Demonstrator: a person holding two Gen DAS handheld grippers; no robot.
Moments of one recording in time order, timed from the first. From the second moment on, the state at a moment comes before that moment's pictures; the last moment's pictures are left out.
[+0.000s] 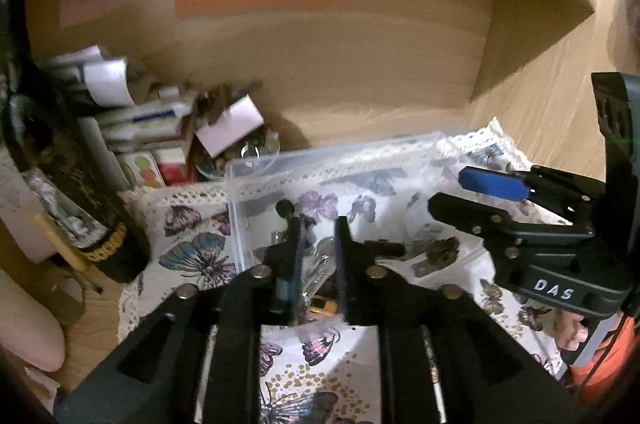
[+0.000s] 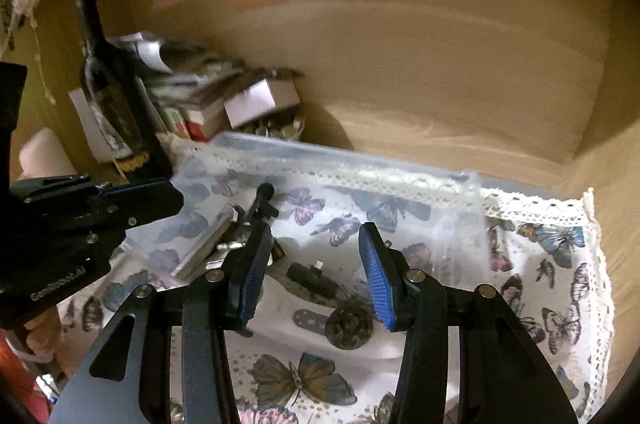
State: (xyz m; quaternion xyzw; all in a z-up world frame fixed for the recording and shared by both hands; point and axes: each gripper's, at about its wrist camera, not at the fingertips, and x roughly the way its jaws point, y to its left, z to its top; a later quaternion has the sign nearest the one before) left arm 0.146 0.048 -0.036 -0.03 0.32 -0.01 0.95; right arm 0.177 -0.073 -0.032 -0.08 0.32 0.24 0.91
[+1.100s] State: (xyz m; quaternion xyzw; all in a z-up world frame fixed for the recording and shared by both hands) left arm -0.006 0.015 0.029 -0.04 0.14 0.01 0.99; right arm 0.007 -0.131 0.044 -0.03 0.14 0.21 0.97
